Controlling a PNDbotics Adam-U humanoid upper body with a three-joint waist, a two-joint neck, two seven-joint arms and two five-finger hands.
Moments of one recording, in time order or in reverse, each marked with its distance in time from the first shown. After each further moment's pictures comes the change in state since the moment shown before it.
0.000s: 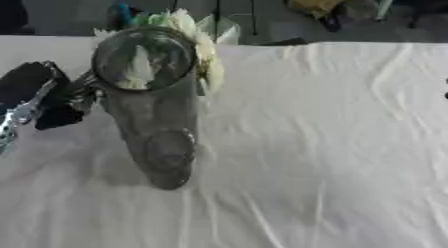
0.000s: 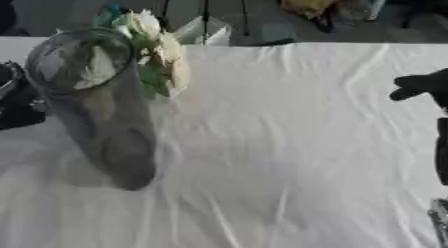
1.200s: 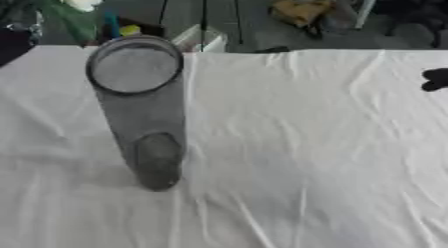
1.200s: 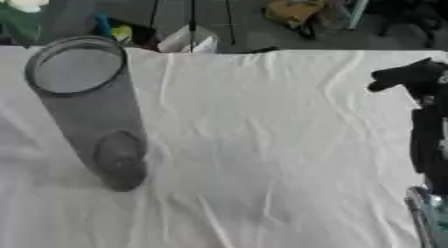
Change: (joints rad) left arm -0.048 0.026 0.052 -0.148 0.332 0.132 0.316; right arm 0.019 -0.004 0.000 0.000 -0.026 -0.006 -0.005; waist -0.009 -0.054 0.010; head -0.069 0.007
